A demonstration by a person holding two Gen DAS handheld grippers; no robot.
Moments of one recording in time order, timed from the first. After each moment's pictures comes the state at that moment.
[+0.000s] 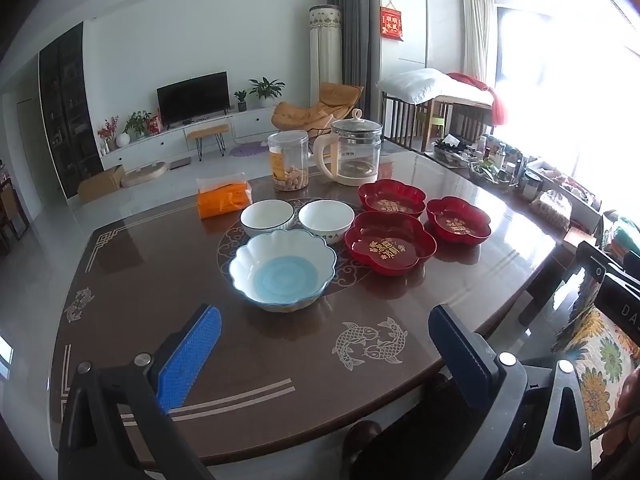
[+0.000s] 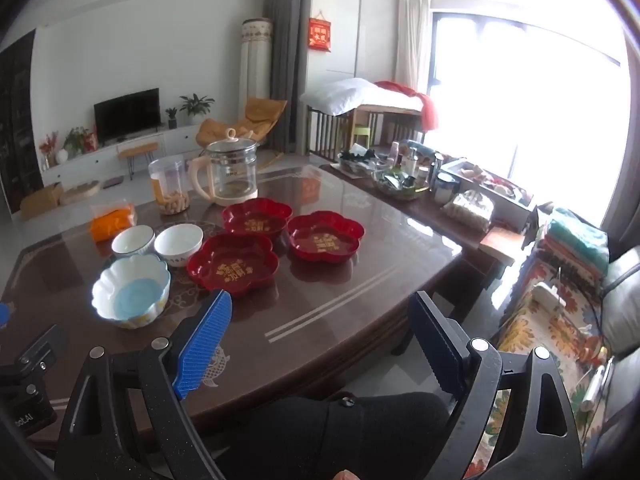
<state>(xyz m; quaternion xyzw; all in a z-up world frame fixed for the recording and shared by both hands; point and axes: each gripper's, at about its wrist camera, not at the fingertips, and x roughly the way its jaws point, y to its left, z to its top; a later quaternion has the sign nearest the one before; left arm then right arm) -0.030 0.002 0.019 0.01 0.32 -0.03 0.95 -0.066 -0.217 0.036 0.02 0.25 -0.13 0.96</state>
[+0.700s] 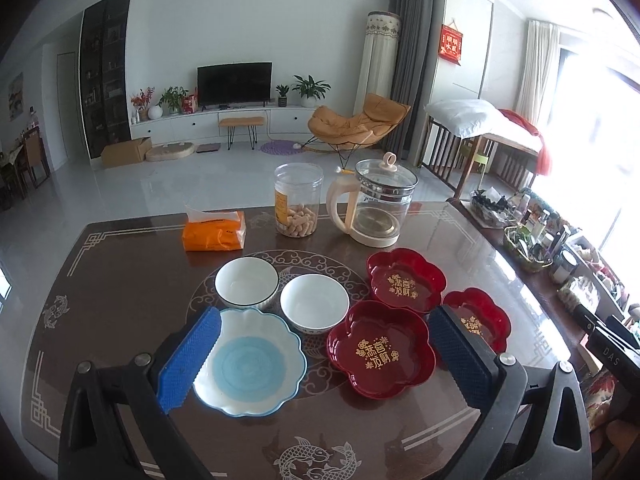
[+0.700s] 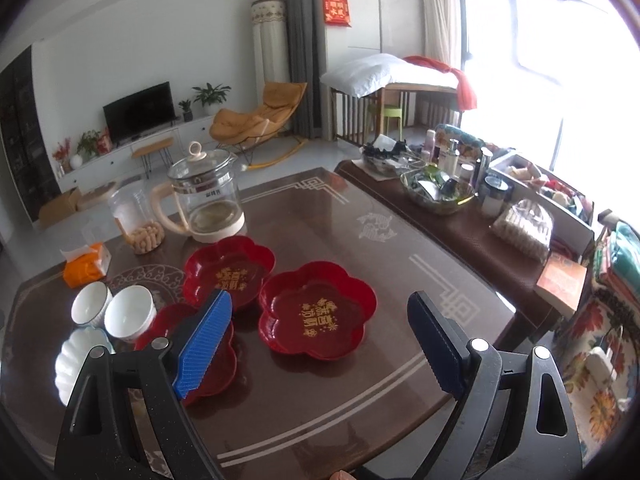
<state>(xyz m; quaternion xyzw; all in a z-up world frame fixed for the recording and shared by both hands) 0.140 -0.035 0.064 -0.09 0.32 0.04 0.94 0.143 -0.350 0.055 0.04 0.30 -0.06 0.95</state>
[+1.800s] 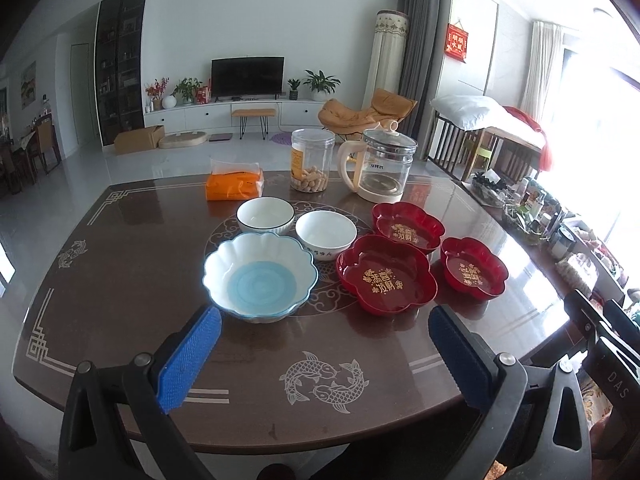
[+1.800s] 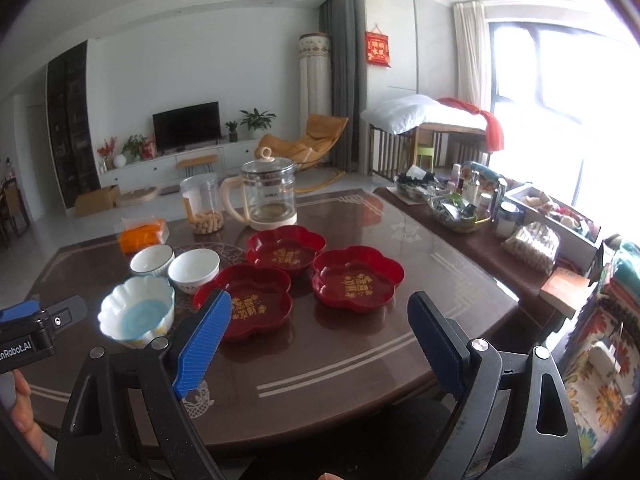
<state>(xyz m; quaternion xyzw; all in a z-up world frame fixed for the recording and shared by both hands) 0.022 -0.053 0.012 -0.09 0.33 0.06 0.94 0.026 -0.295 0.022 0.02 0.24 0.02 0.97</state>
